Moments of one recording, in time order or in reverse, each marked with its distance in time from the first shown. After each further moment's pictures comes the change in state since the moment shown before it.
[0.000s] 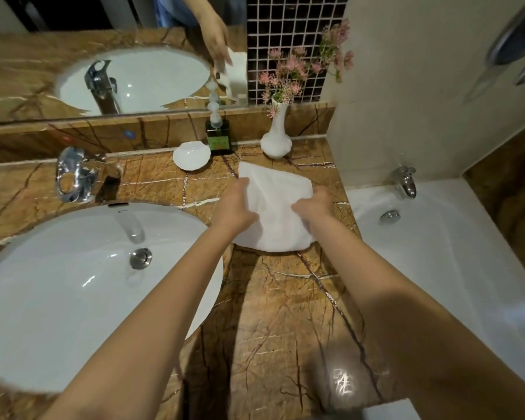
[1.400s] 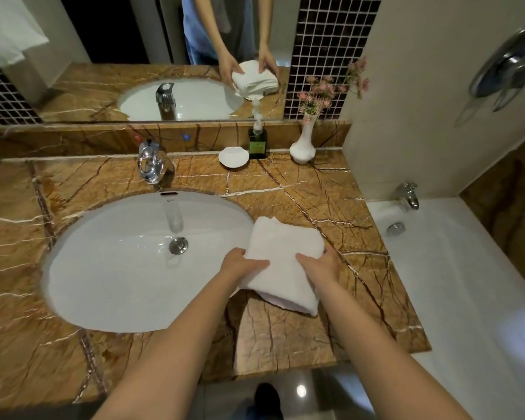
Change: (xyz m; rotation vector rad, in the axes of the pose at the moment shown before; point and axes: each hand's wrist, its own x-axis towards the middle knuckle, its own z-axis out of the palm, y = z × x) left_hand -0.141 -0.100 0.005 -0.387 -0.183 -0.435; right_hand -0.136 0.119 0.042 0.046 0.075 0.026
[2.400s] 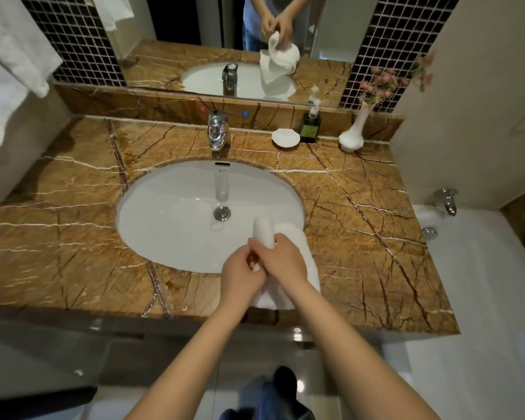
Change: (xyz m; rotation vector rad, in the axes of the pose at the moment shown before) left_hand -0.134 -0.097 -0.036 -0.073 0.460 0.360; right_hand -0.176 -0.021 0.083 -0.427 -0.357 -0.416
